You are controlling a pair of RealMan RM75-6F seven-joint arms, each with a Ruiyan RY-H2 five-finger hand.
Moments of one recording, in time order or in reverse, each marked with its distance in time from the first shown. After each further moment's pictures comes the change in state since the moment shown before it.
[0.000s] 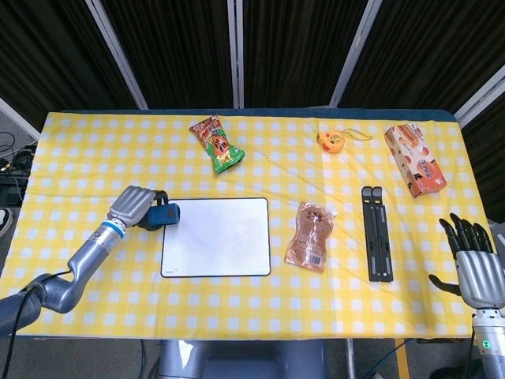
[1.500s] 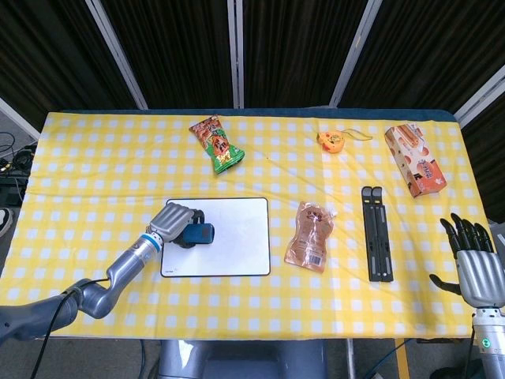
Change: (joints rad) left arm -0.060 -0.194 -0.002 0.029 0.006 -0.049 0.070; right arm 0.004 -0.011 0.002 0.020 0.014 -0.011 0.000
